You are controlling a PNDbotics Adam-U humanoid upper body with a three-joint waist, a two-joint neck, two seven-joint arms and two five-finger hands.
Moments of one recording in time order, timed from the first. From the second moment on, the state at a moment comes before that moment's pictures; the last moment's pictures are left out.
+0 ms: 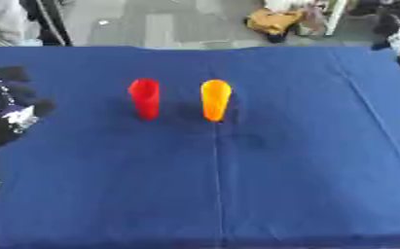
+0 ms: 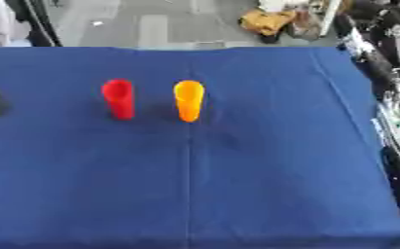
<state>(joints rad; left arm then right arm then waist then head) -0.34 0.35 -0.02 -1.57 -0.03 -0.07 0.04 -0.42 -0.51 -0.07 -1.50 -0.11 -0.19 -0.10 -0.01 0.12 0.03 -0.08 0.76</state>
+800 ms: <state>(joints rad) -0.50 0.33 -0.09 -1.41 -0.08 -0.14 0.01 -0.51 -0.50 -0.01 -1.44 -0.08 -0.21 -0.04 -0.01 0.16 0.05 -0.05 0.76</state>
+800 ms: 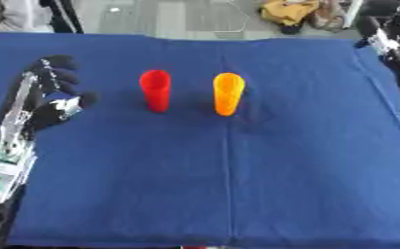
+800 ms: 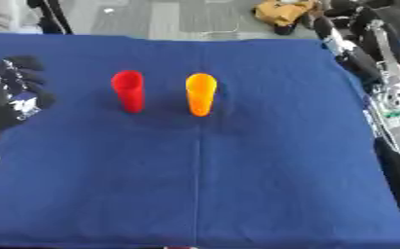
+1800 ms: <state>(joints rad) -0.68 0.29 -0.14 -1.16 -0.24 -0.18 0.05 -0.54 -0.47 0.01 -1.41 -0.05 -0.21 -0.02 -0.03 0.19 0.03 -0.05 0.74</state>
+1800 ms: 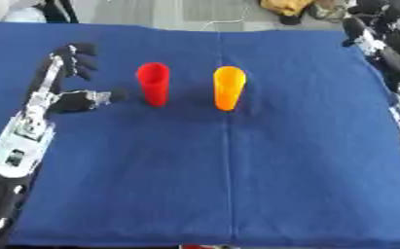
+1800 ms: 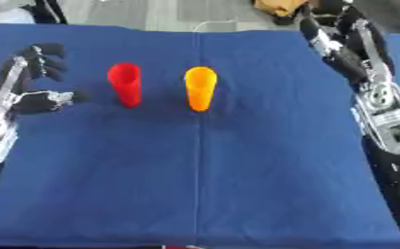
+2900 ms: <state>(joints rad) -0.78 0.21 -0.14 -0.93 -0.33 -0.27 0.04 -0.55 -0.45 0.01 -1.41 -0.05 -0.21 -0.02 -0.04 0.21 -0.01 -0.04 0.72</state>
